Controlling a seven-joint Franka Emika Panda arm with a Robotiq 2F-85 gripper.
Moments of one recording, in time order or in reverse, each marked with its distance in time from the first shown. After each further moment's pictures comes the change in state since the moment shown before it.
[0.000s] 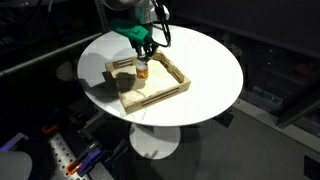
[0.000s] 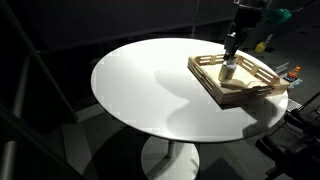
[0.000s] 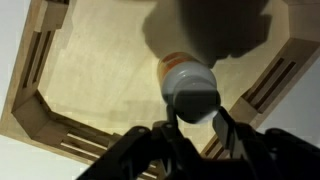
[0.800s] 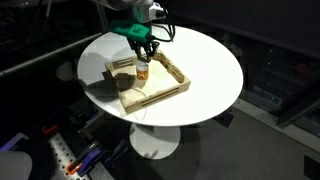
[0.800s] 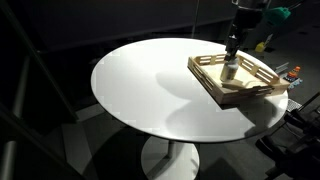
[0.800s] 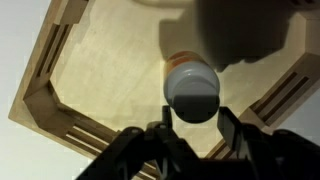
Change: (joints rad) arm 0.013 -0.002 -0.006 -0.005 -0.117 0.001 0.021
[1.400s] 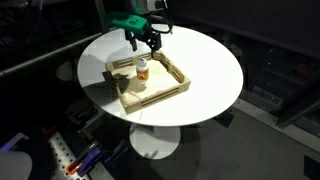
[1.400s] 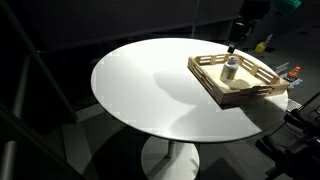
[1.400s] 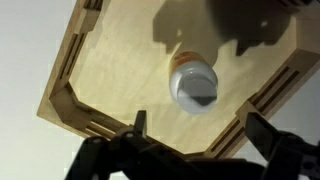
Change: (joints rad) arm 0.001 -0.079 -0.012 -0.029 -0.015 -0.033 0.043
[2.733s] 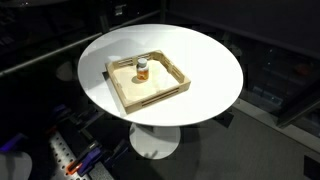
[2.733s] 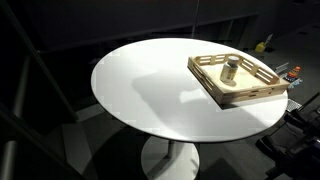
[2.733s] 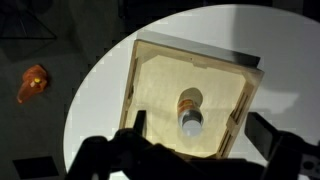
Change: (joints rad) arm 0.001 -0.560 -0.003 -0.150 -0.020 -0.486 0.312
